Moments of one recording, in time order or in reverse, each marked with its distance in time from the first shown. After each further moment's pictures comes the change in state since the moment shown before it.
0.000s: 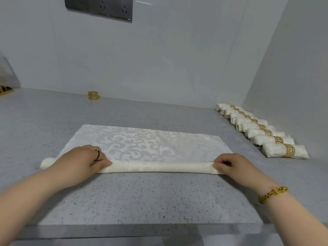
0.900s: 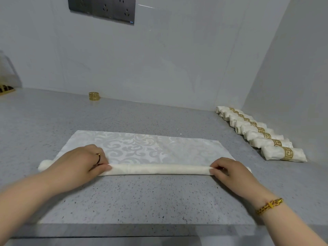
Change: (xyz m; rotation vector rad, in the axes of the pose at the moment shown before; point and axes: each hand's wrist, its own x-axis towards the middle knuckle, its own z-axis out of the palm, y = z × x) left_hand -0.009 0.003 -0.004 0.016 0.004 0.089; right_hand -0.009 0.000 0.014 -0.130 0.125 -0.162
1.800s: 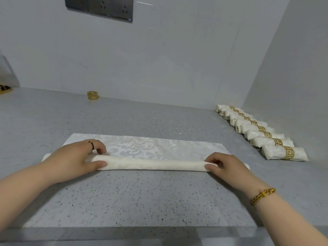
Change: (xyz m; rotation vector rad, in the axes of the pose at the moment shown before) left_hand 0.009 -0.004 -0.010 -0.049 0.052 -0.079; right_hand 0.018 -0.003 -0.001 0.042 -0.019 0.049
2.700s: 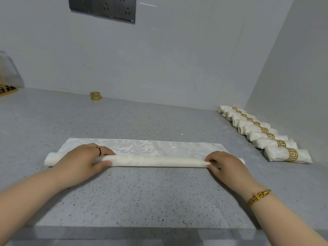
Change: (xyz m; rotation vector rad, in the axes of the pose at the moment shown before) left_hand 0.002 -0.003 0.018 0.043 0.050 0.028; right_hand 0.005 0.002 0.007 -0.192 0.109 -0.118
